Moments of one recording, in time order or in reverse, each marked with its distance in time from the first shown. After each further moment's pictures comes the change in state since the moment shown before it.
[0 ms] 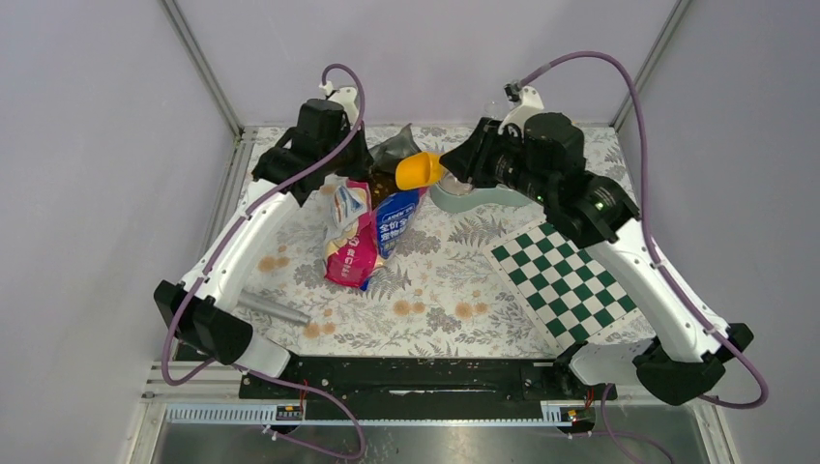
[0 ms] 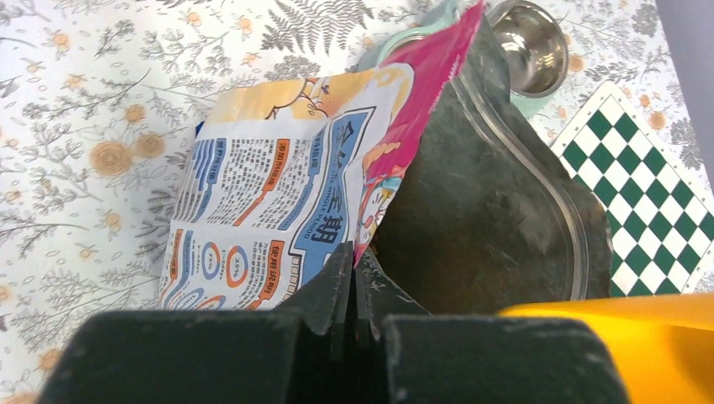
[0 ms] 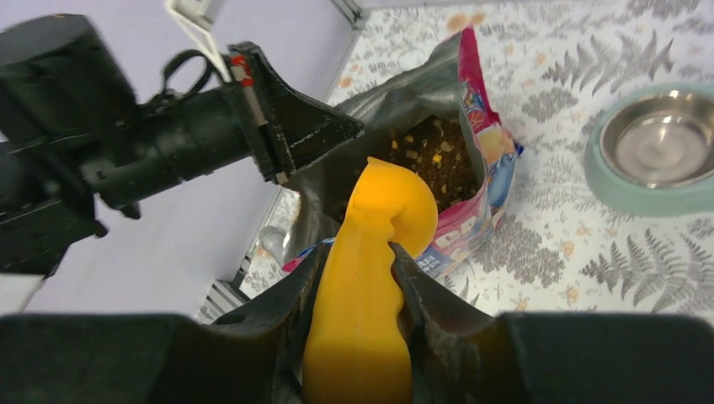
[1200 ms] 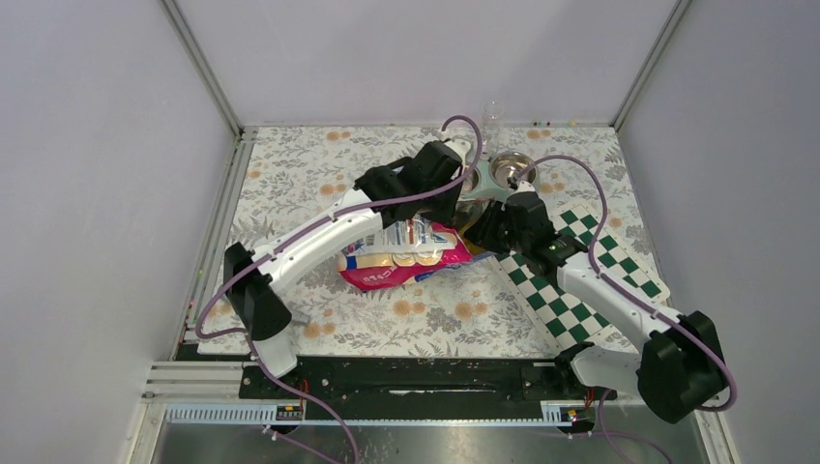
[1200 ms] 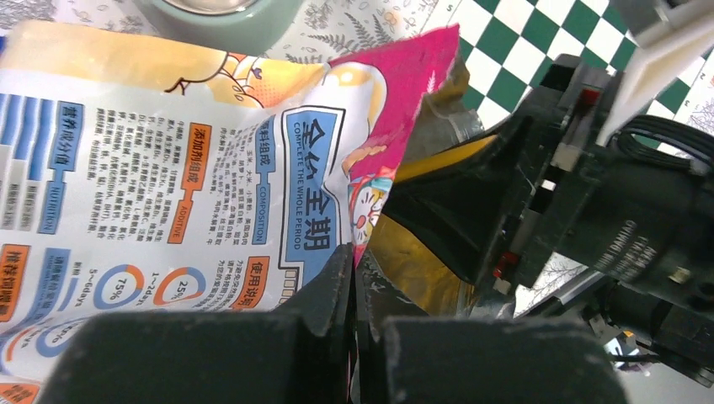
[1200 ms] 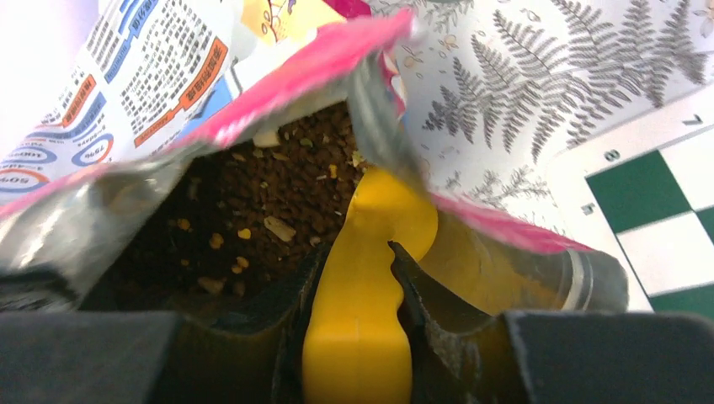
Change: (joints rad) left arm -0.460 0.261 0.126 -0.068 -0.118 -0.087; right arm -0.198 -0.088 -0.885 0.398 -0.055 0.132
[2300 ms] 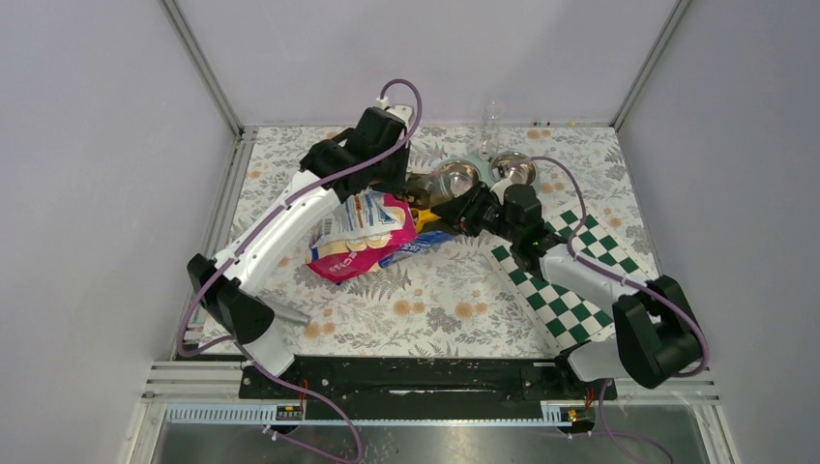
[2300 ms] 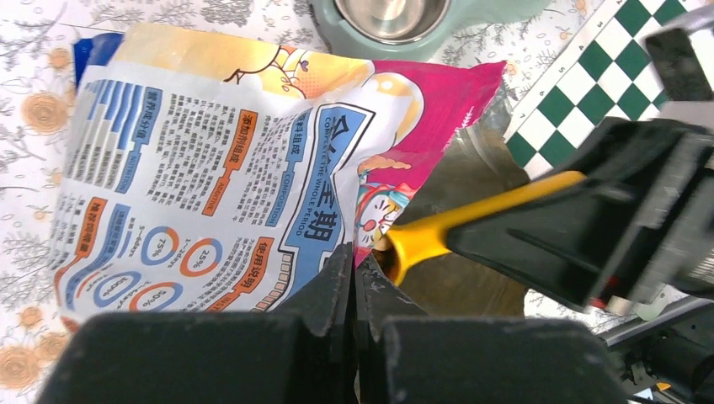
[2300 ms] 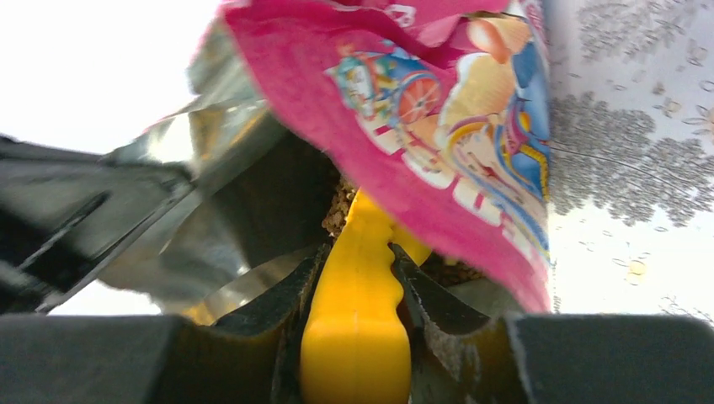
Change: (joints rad) left arm 0.208 -0.082 0.072 -0.156 -0.017 0.043; right arm -0.010 0.234 -0.038 0.613 -0.327 0.469
